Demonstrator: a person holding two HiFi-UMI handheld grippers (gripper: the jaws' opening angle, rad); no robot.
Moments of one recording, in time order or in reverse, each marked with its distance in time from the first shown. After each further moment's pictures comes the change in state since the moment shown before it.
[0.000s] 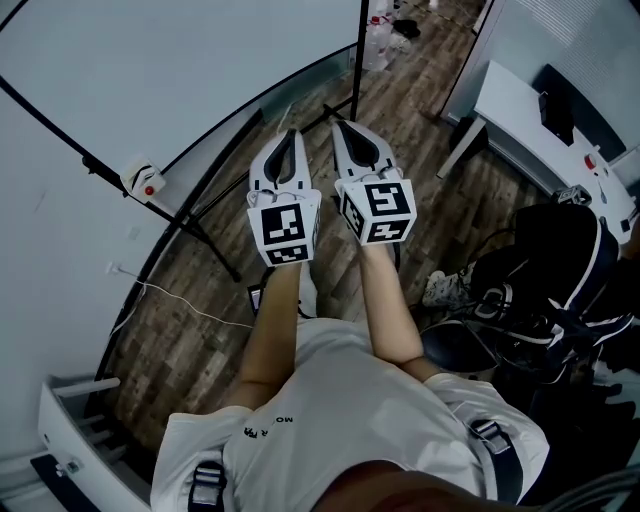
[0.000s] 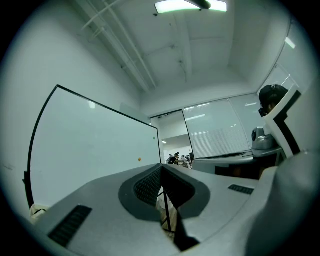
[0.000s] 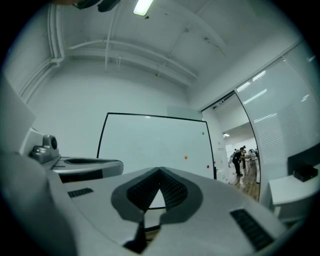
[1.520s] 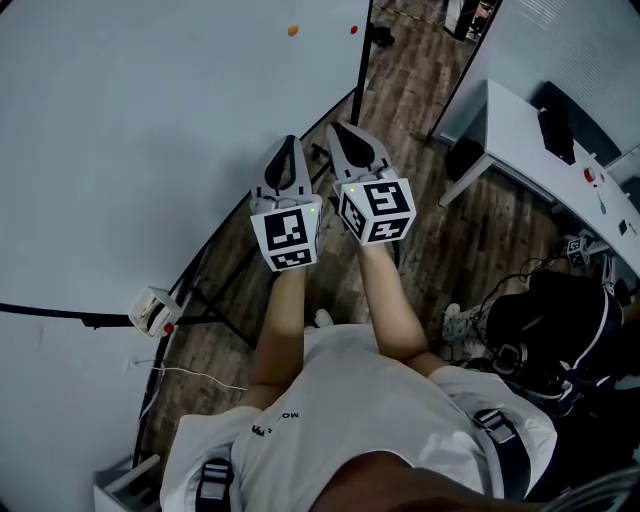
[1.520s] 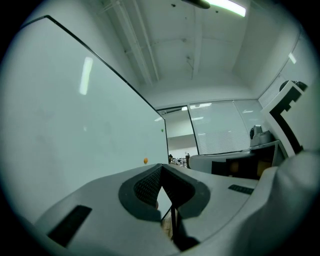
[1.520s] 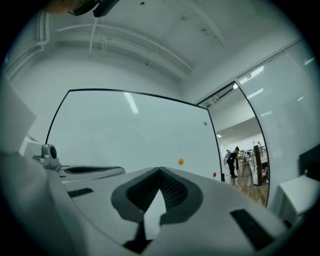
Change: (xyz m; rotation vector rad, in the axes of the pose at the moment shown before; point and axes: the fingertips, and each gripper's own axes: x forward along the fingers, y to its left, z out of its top) left arm 0.320 0.149 -0.044 -0.055 -0.018 -0.124; right arm 0.332 -0.103 -0.004 0.015 -0.013 -0.107
